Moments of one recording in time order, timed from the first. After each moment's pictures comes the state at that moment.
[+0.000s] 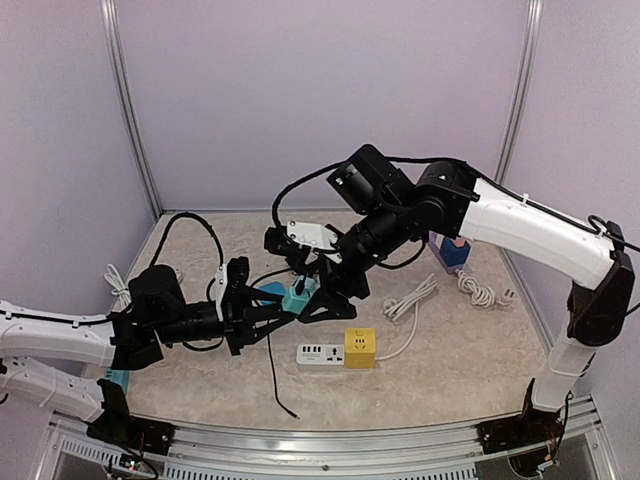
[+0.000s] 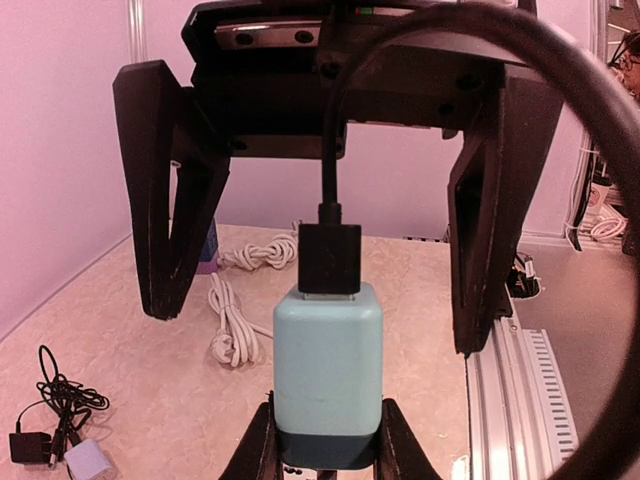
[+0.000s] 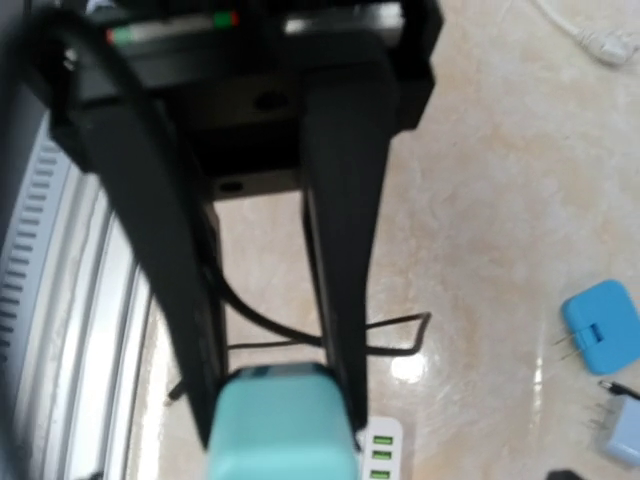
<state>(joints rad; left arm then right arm) -0.98 1.11 0.46 0.63 0.34 0.03 1.08 1.77 1.85 -0.94 -0.37 -0.49</state>
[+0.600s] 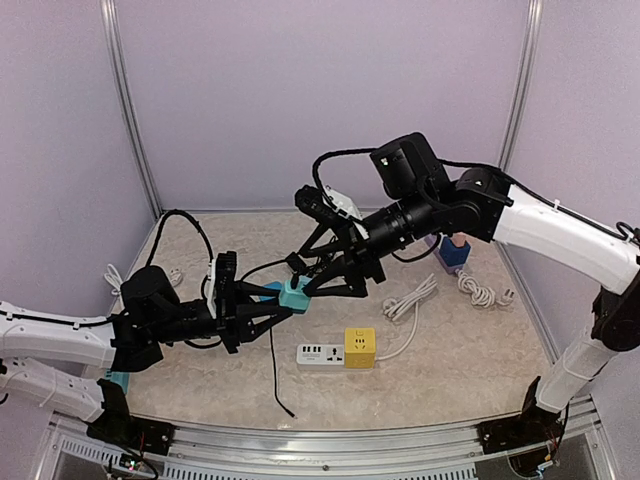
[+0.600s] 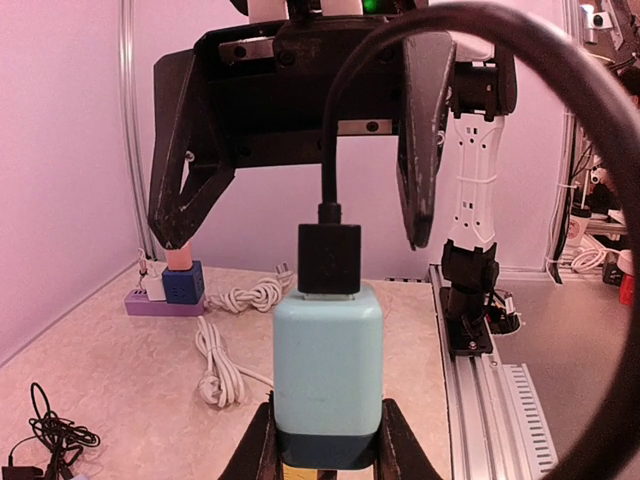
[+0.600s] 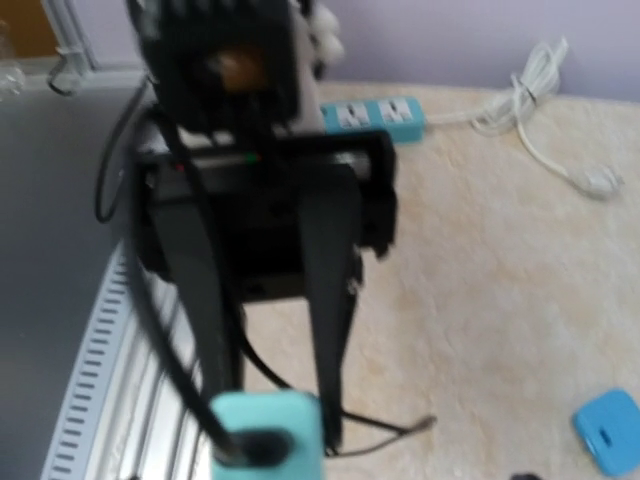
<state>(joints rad) -0.98 1.11 0.44 0.77 0.38 -0.01 0.99 1.58 1.63 -0.65 -0.59 -0.37</state>
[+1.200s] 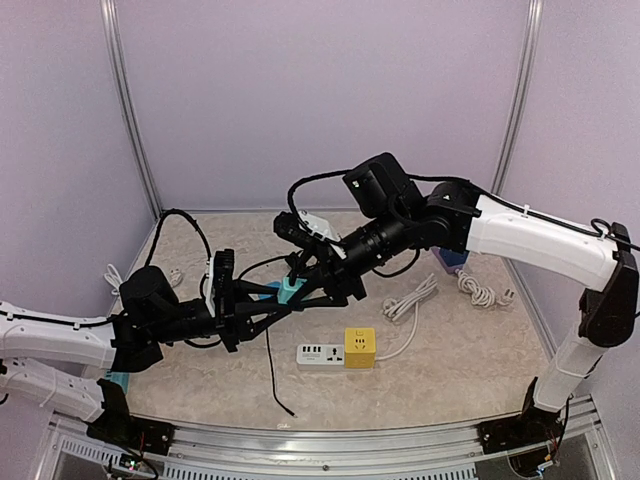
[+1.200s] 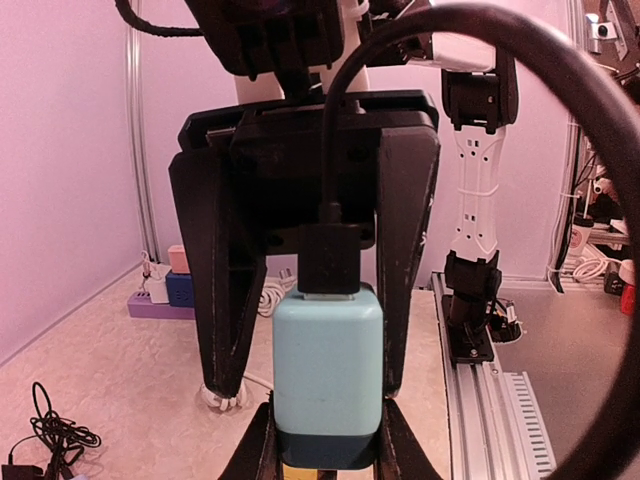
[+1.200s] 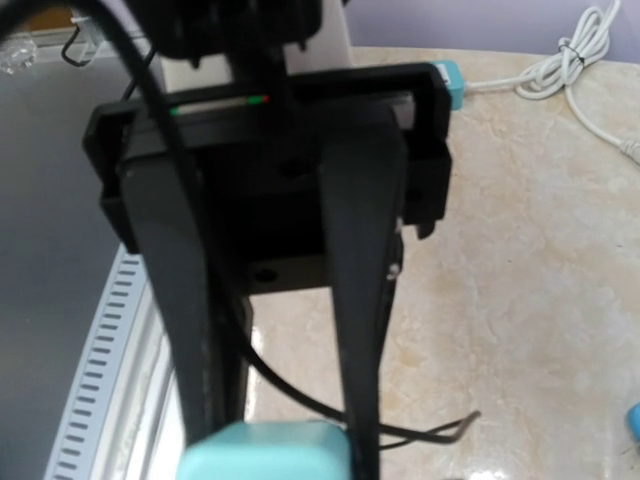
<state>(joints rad) -0.98 1.11 0.43 0.80 0.37 -0.03 1.03 1.67 1.61 -0.60 -0.61 -0.36</state>
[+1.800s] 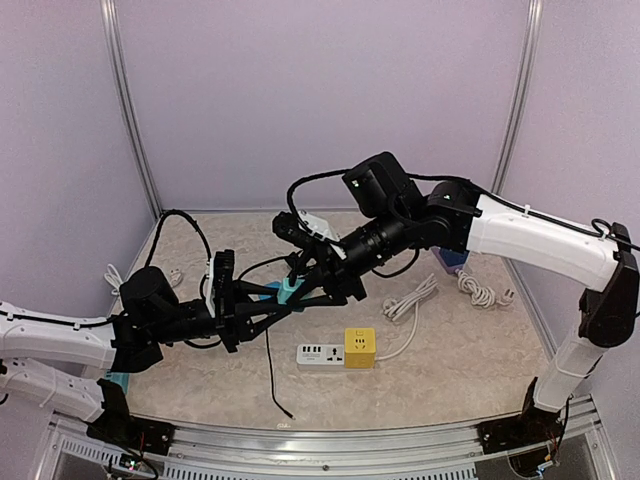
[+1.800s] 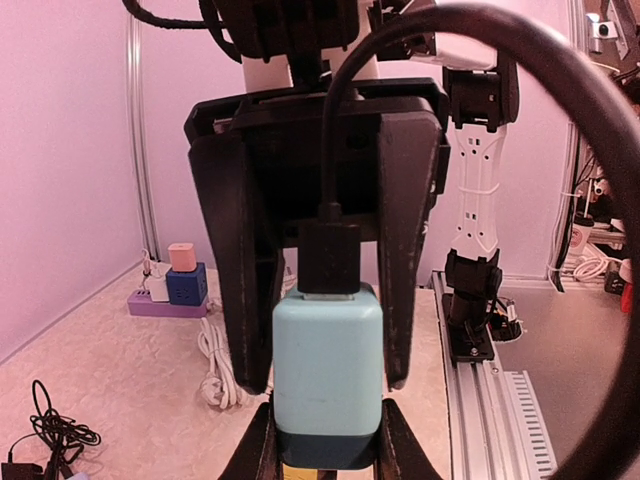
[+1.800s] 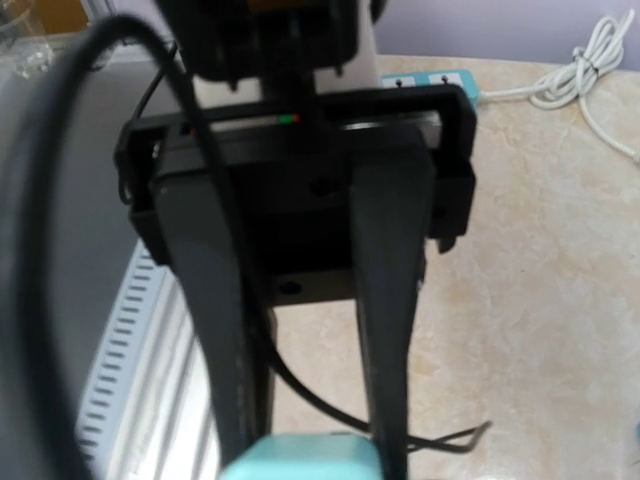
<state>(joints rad) -0.98 1.11 0.43 0.80 0.37 -0.03 1.03 1.67 1.62 -0.60 -0.63 -0.36</state>
